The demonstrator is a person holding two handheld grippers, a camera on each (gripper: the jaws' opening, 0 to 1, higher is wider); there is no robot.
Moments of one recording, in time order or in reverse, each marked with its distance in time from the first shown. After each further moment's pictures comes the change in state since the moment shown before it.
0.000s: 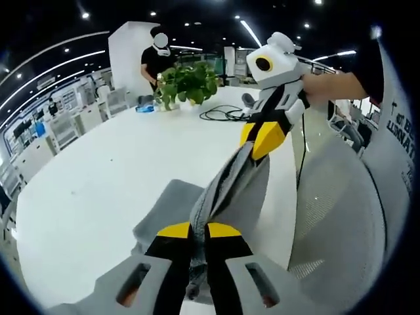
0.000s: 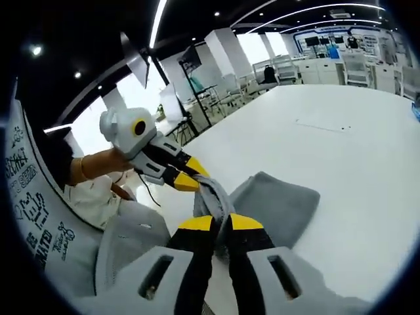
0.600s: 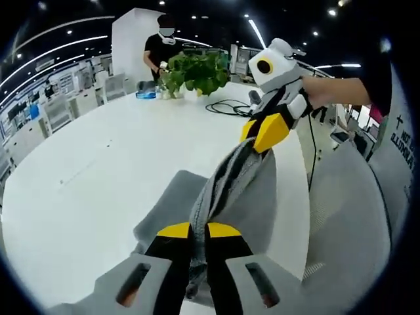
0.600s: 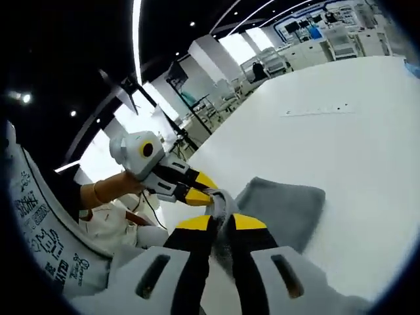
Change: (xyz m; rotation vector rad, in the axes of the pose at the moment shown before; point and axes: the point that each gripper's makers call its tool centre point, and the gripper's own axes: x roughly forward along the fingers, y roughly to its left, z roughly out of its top) left arm 0.036 0.038 -0.018 -0.094 0.037 -0.055; right arm 0.020 -0.029 0.009 0.258 -0.072 0.153
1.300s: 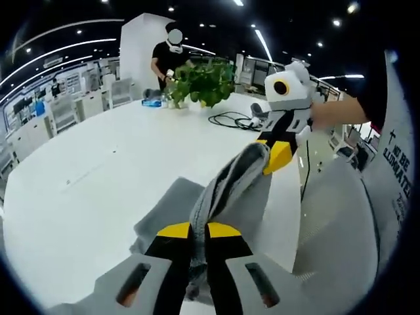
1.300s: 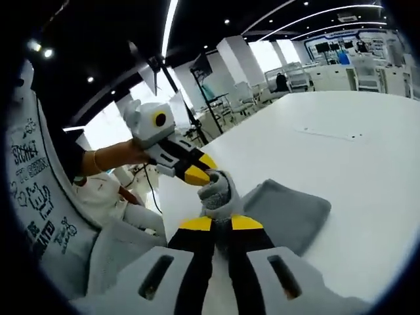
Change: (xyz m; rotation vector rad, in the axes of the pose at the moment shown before) left arm -0.050 -0.023 0.023 -0.024 -0.085 0.013; right arm -0.008 0.032 -0.007 -0.302 0.015 -0.023
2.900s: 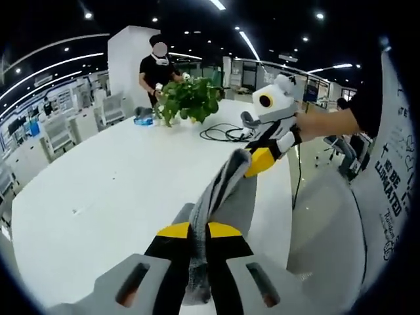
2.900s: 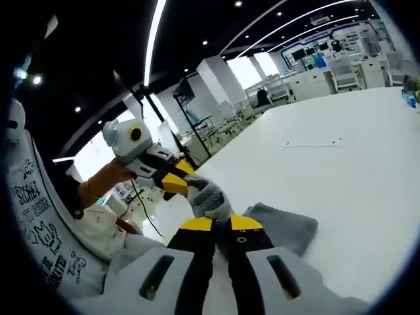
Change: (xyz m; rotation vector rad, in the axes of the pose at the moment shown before) left arm 0.009 0.006 0.043 0.050 0.020 -0.032; right arm -0.020 -0.032 0.025 0.174 -0.128 -0.145
